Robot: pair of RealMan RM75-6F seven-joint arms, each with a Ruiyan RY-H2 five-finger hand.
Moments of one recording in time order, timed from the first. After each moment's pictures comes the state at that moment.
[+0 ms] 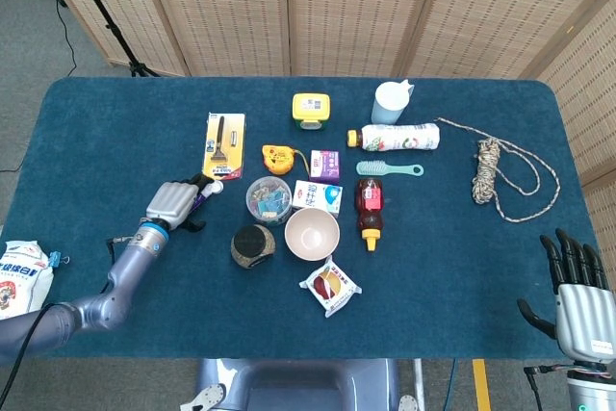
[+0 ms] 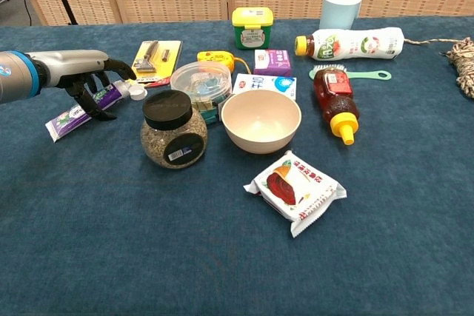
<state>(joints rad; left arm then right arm) -0.82 -1.50 -0.17 -1.34 0.78 0.75 0.39 -0.02 -1.13 0.06 -1.82 -1.52 1.61 -0.21</state>
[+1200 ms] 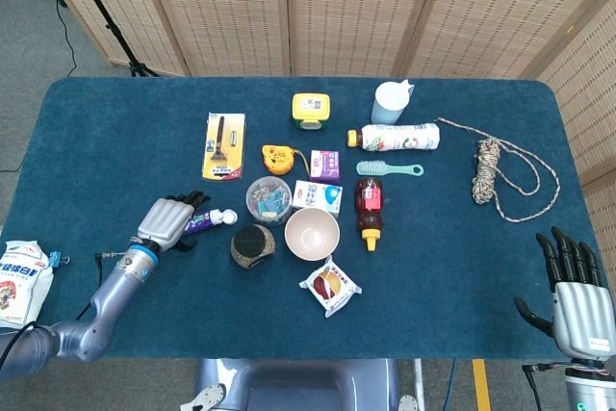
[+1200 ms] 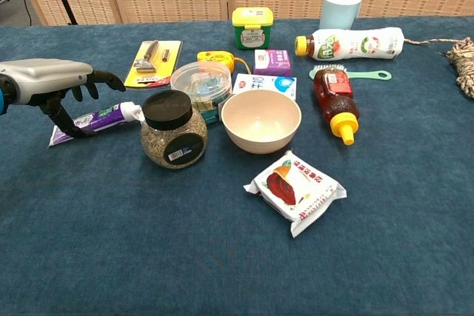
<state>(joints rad) -0.76 -1.42 -0.05 -1.50 0.92 0.89 0.41 -0.02 -1.13 0.07 -1.81 -1.53 1.60 -0.19</state>
